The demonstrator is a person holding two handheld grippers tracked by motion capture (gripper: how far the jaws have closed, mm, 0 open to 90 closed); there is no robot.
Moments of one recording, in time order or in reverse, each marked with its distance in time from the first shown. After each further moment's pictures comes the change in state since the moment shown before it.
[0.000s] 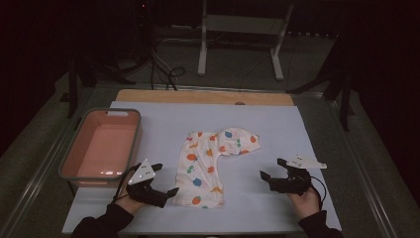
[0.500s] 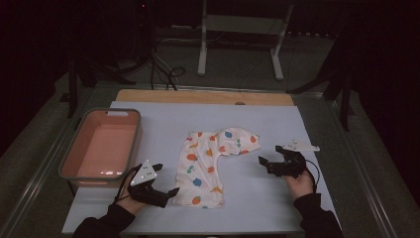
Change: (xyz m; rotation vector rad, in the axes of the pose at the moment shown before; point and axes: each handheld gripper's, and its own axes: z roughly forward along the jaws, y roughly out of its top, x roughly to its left) left arm -0.002 -0.003 0.003 0.013 0.017 0.016; right arm -0.035 0.019 0.038 0.012 -0.014 0.012
